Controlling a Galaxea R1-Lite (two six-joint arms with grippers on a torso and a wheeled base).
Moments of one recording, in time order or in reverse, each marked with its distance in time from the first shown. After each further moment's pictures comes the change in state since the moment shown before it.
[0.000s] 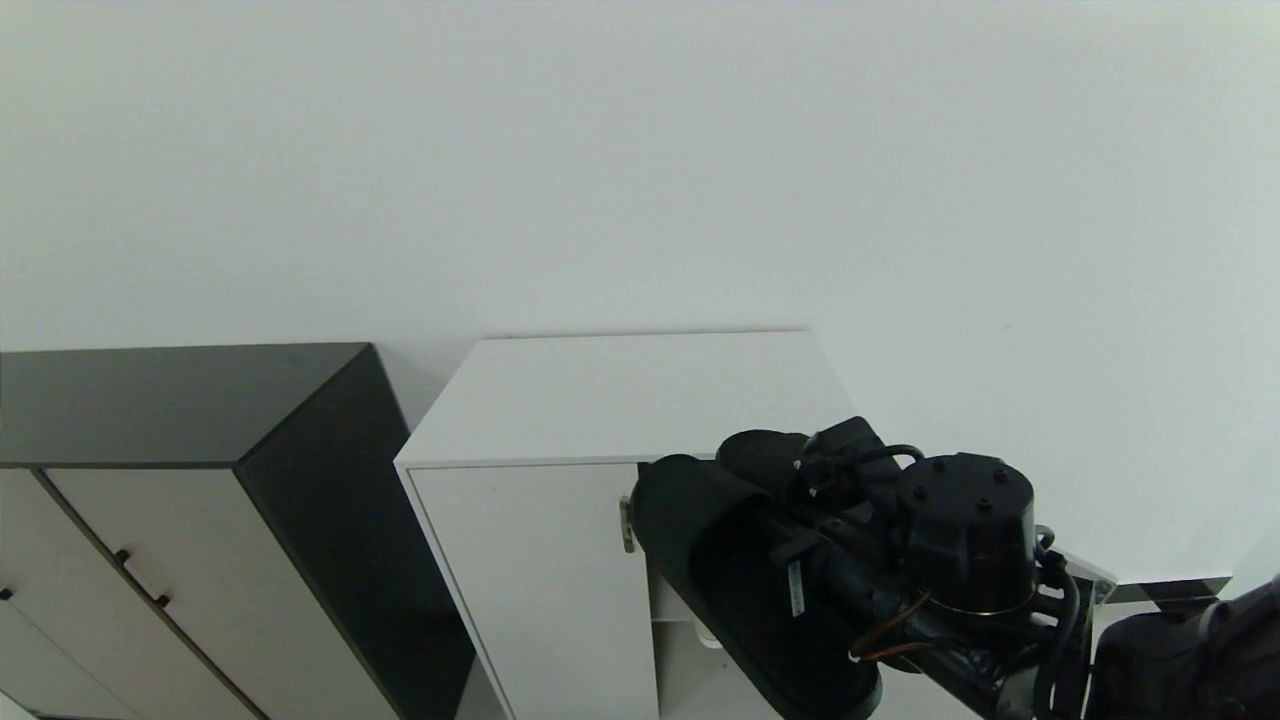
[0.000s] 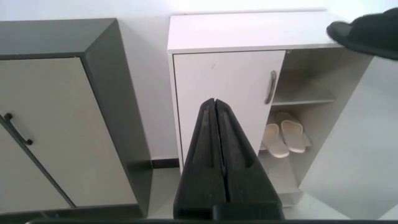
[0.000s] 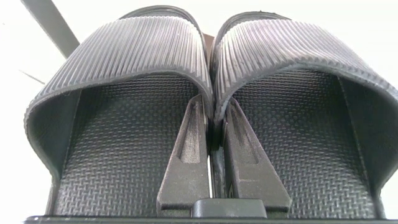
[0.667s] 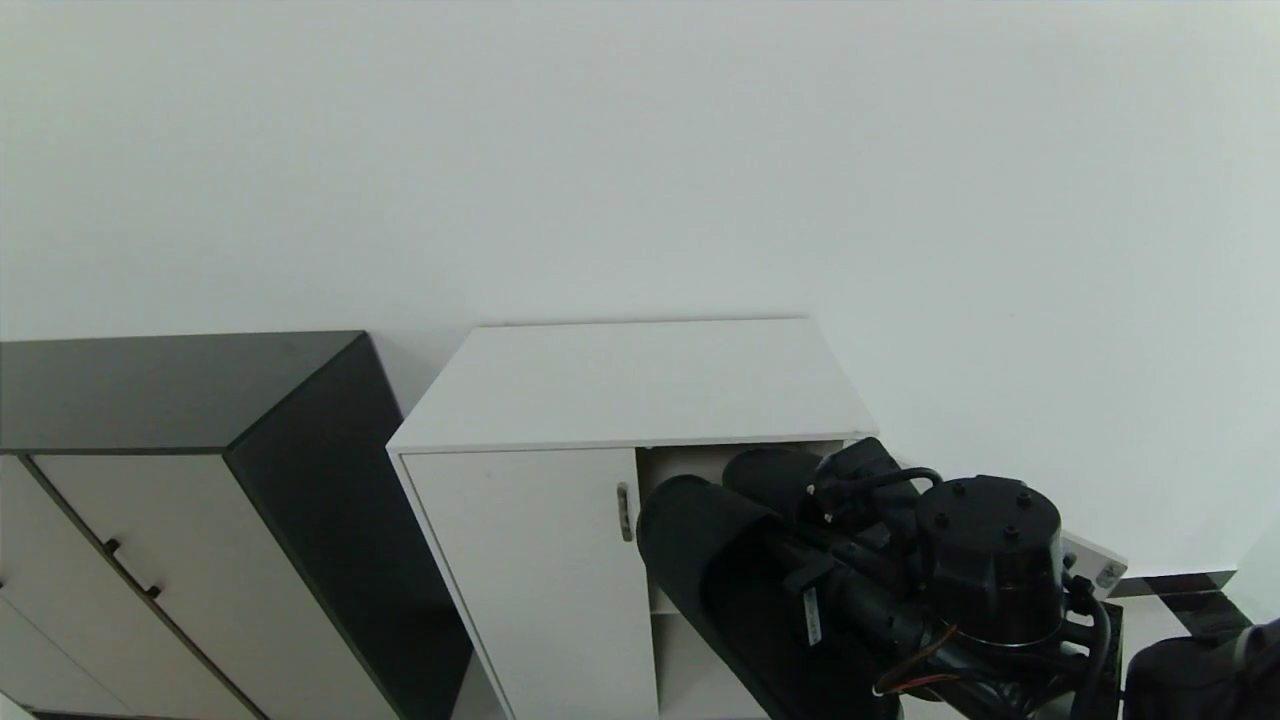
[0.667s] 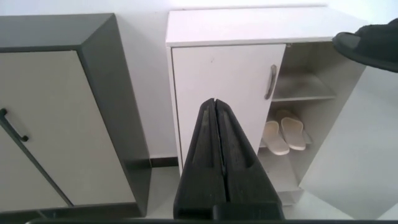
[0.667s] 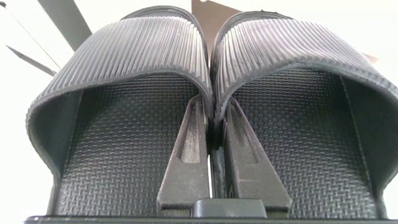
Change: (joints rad) left arm 0.000 0.000 0.000 0.000 0.000 -0.002; right arm 0.024 -0.026 0.059 -0.004 0.001 0.001
